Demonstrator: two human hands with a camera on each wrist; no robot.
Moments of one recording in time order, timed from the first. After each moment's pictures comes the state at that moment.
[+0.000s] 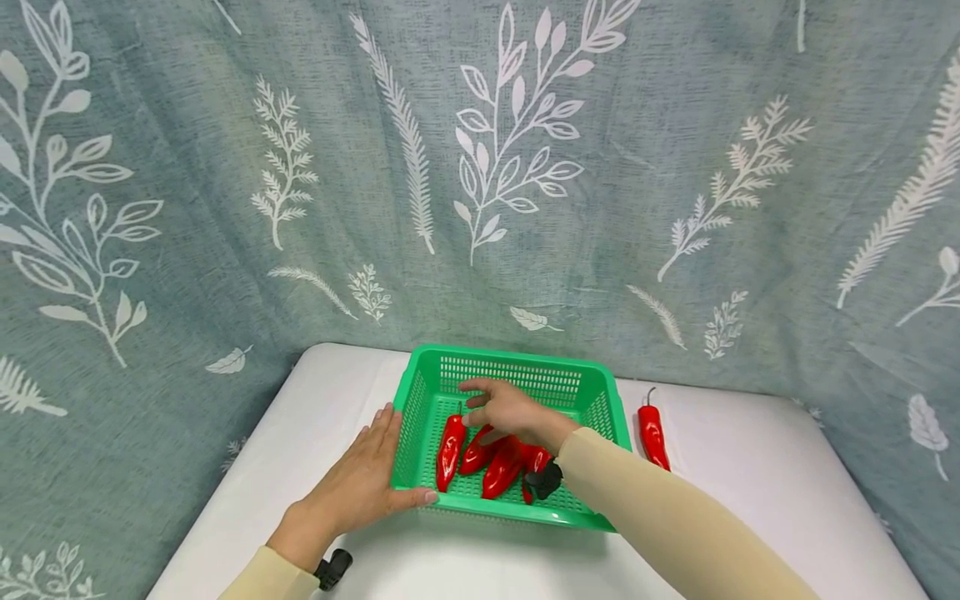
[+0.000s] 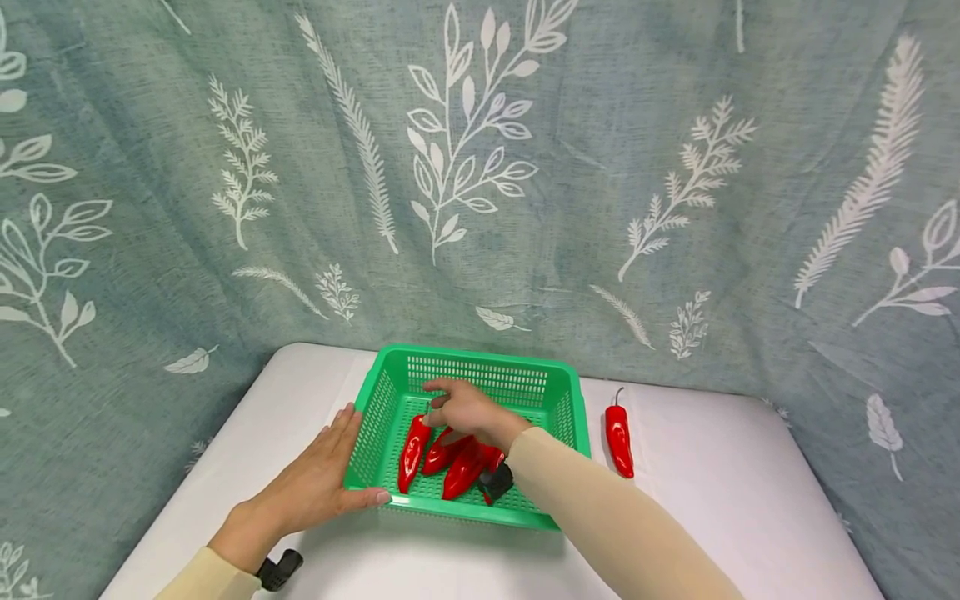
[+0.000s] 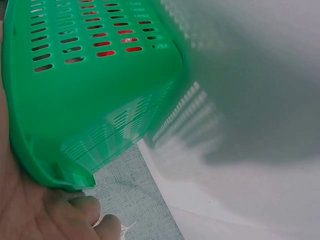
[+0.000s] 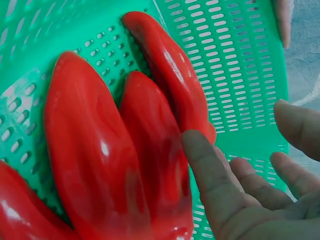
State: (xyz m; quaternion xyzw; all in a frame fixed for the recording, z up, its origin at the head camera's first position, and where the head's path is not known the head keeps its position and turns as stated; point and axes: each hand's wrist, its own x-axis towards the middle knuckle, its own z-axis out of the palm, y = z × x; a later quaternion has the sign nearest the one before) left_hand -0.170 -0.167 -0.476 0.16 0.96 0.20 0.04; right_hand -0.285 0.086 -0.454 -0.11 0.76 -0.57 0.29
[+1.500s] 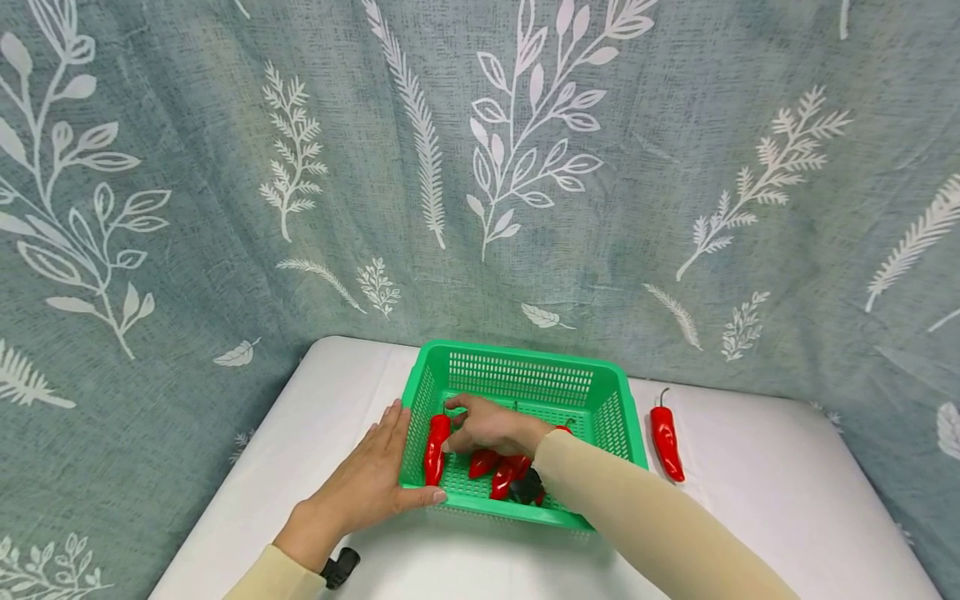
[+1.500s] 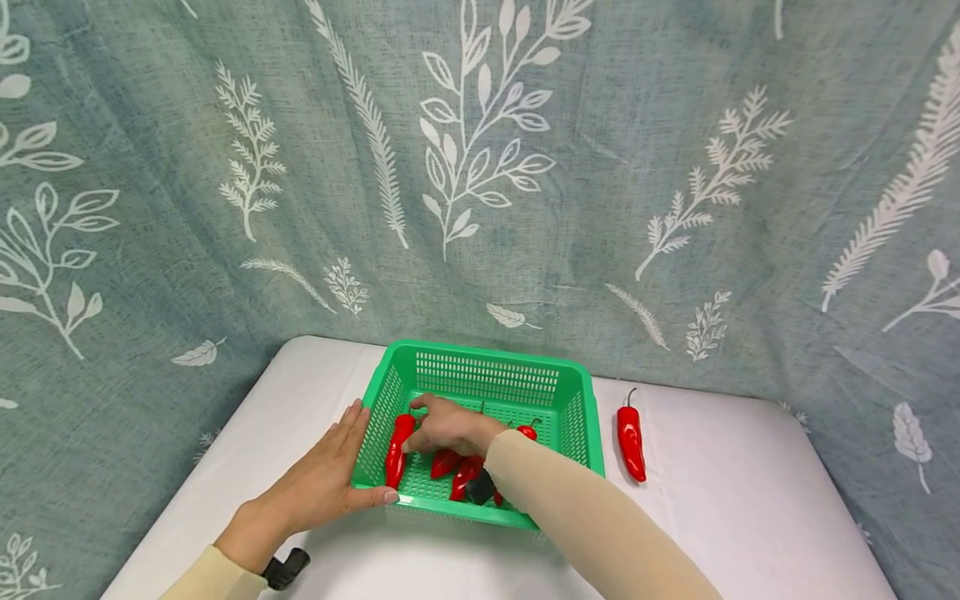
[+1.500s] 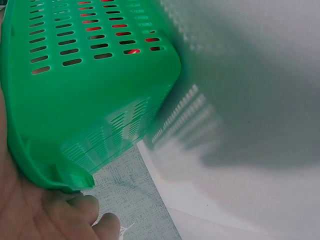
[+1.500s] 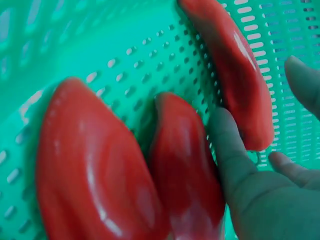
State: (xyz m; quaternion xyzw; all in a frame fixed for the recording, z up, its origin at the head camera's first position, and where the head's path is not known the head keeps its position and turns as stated) left_hand -0.170 -0.170 -0.476 0.17 0.96 0.21 0.05; right_hand -0.290 0.047 -0.486 -0.12 0.76 -0.53 0.37
